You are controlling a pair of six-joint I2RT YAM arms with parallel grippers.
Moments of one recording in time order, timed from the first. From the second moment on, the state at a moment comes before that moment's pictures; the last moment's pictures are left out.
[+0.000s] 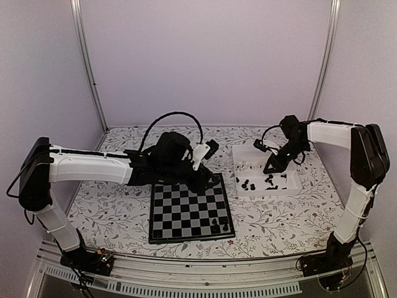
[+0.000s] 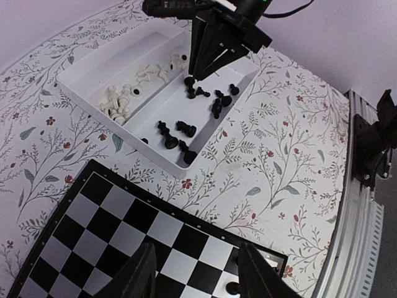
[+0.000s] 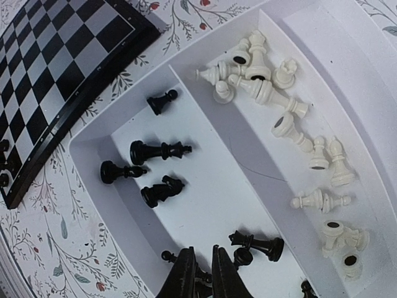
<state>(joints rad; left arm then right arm) -0.97 1.68 1.13 -0.02 0.15 -0.13 0.27 1.85 1.33 -0.77 -0.43 -0.63</state>
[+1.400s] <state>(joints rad) -0.97 1.63 1.04 0.01 0.11 -0.18 0.53 2.11 1.52 -0.77 -0.23 -1.18</state>
